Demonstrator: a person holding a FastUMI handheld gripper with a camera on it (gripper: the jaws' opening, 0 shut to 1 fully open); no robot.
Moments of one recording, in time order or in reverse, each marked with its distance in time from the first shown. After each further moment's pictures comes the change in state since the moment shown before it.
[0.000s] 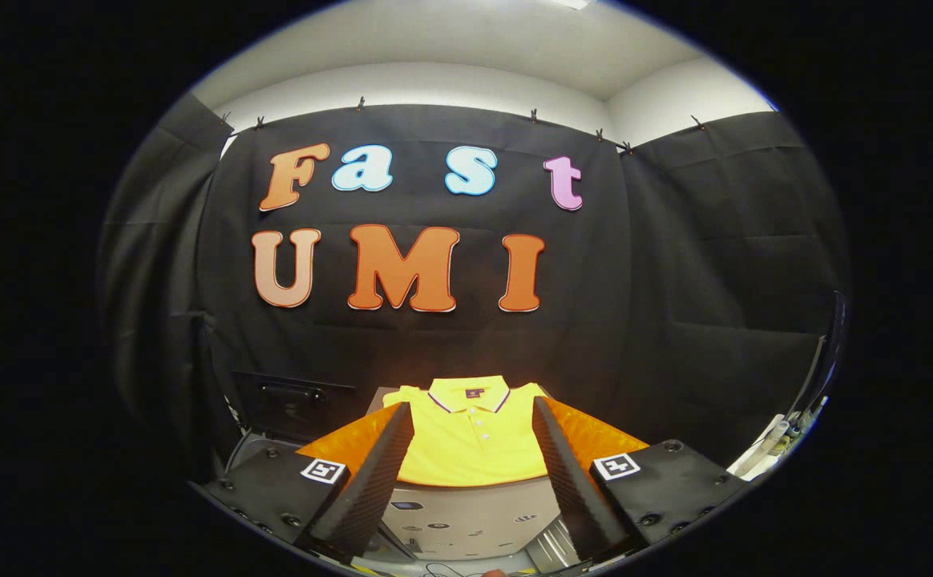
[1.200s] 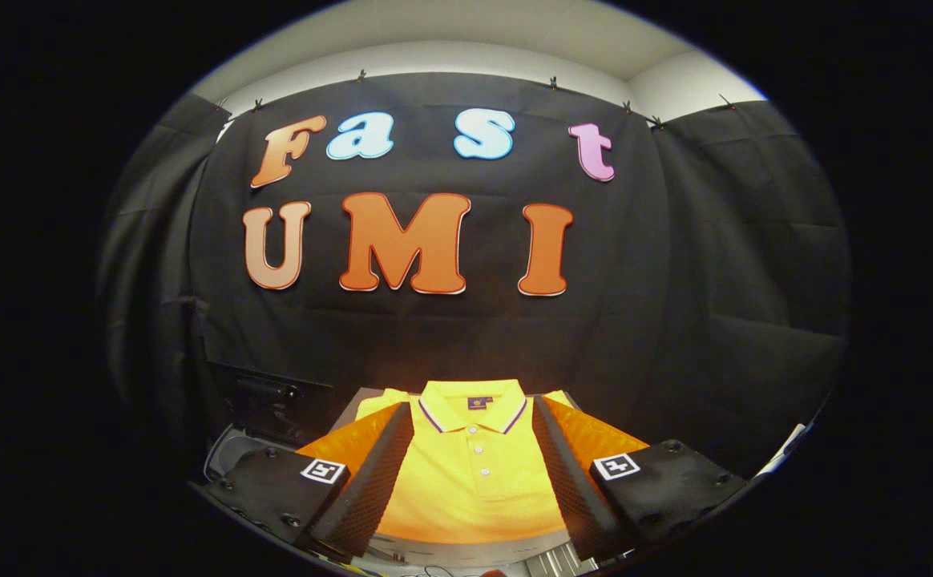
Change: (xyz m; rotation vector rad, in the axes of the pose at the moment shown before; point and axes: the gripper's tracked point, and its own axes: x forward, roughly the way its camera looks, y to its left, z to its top) arm 0.165 -0.020 -0.038 -0.023 0.106 0.086
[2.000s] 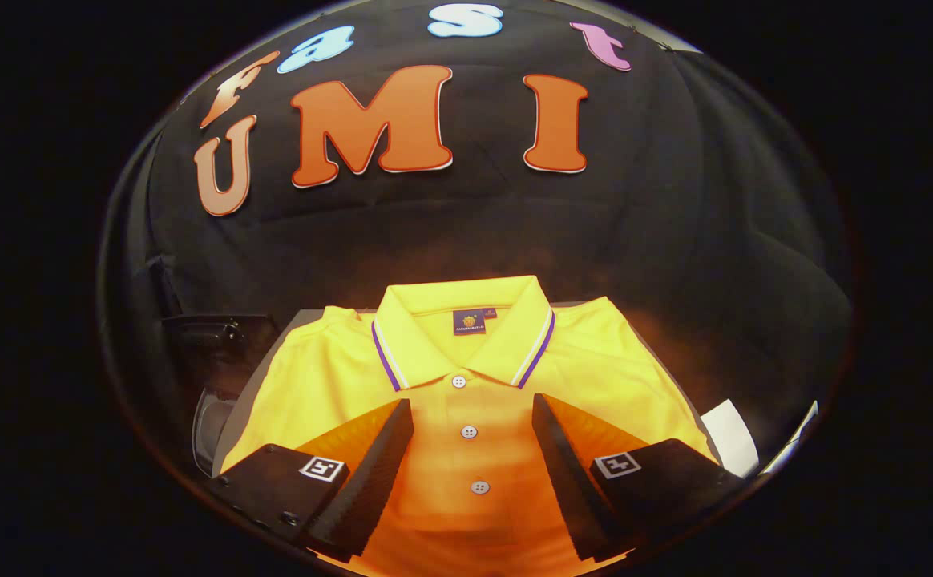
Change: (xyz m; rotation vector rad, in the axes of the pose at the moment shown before) arm 0.130 -0.016 -0.121 0.070 0.399 -0.001
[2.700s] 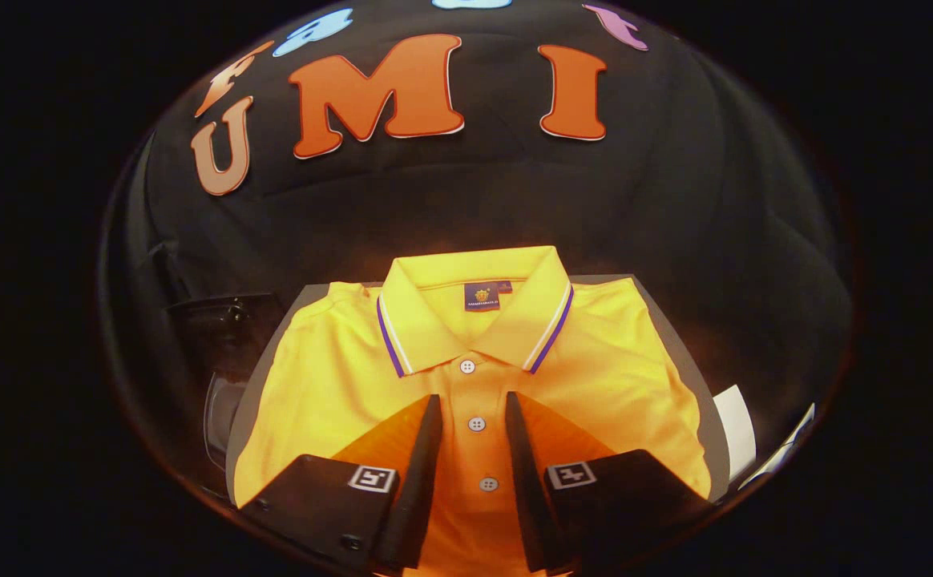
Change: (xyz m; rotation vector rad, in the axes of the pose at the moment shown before) arm -0.001 0.015 -0.005 -0.006 0.149 0.057
